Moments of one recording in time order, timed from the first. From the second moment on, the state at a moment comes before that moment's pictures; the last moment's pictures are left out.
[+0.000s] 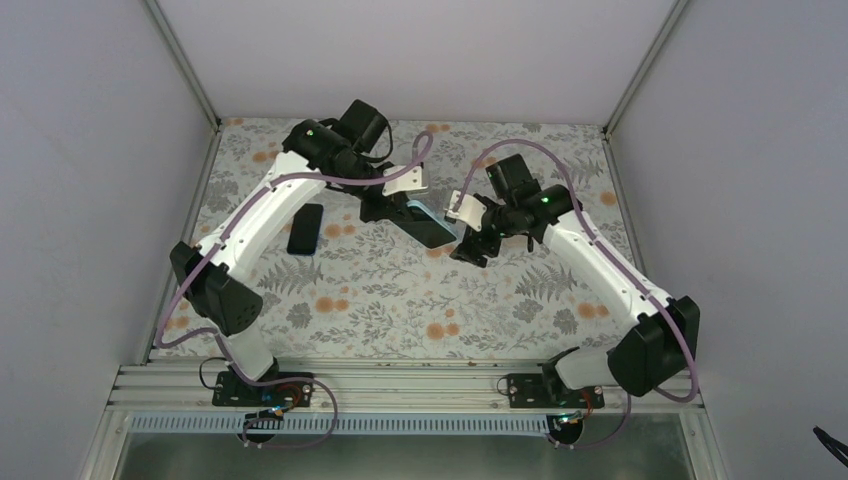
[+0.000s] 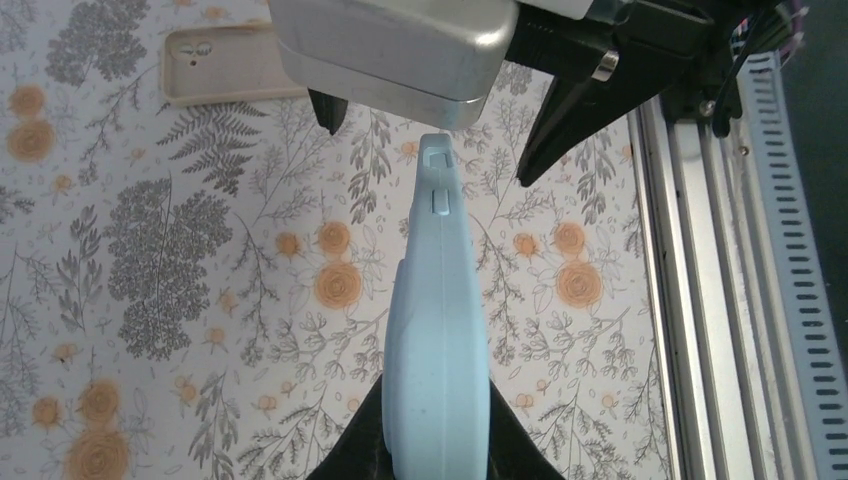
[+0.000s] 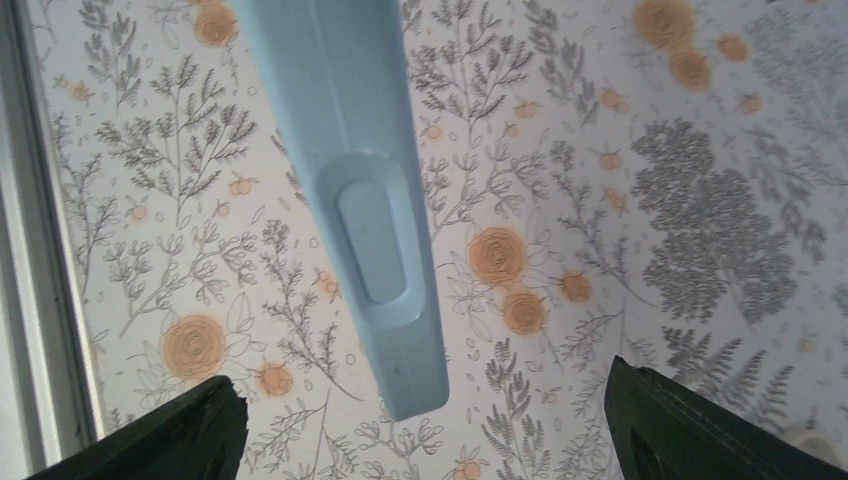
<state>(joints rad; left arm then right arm) -0.60 1.74 1.92 -1.32 0.58 0.81 0.51 1.37 1.26 -0.93 -0.37 -0.72</state>
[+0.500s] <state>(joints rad) -0.68 1.73 1.85 -1.33 0.50 0.80 0.45 1.49 1.27 -0.97 -0.49 -0.77</state>
